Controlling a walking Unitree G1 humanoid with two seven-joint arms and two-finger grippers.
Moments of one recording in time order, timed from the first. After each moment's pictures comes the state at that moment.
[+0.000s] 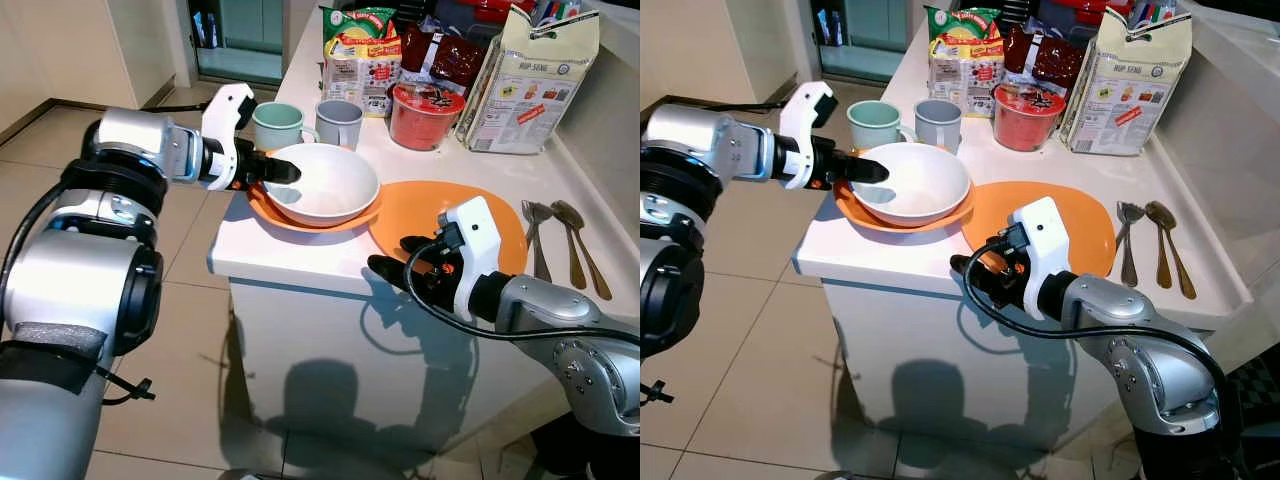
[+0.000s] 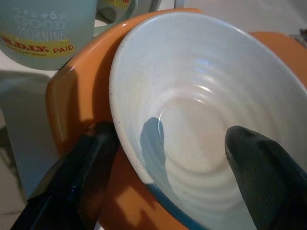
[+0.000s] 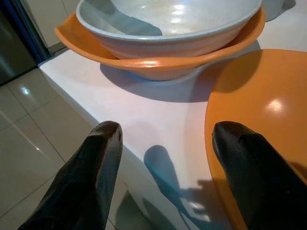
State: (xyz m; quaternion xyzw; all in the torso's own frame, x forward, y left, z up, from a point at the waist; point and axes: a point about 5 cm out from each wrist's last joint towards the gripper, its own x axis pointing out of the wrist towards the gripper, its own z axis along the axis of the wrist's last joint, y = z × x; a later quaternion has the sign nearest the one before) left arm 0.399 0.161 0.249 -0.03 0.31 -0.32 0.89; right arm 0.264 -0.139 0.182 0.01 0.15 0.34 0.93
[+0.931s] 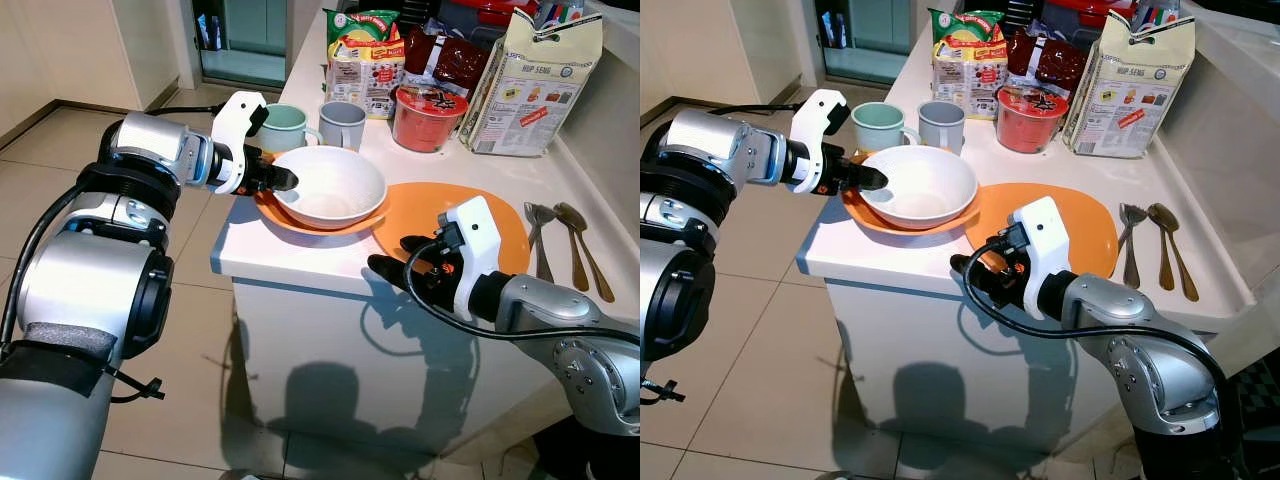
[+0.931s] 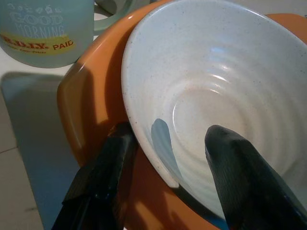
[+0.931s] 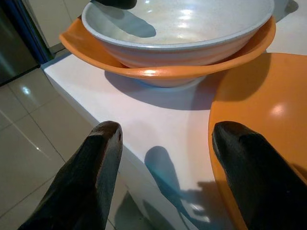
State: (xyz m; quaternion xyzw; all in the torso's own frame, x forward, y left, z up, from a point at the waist) left arm 0.400 0.154 0.244 0.01 0.32 -0.32 0.89; right arm 0.265 -0.139 0.182 0.01 0.15 0.34 0.93
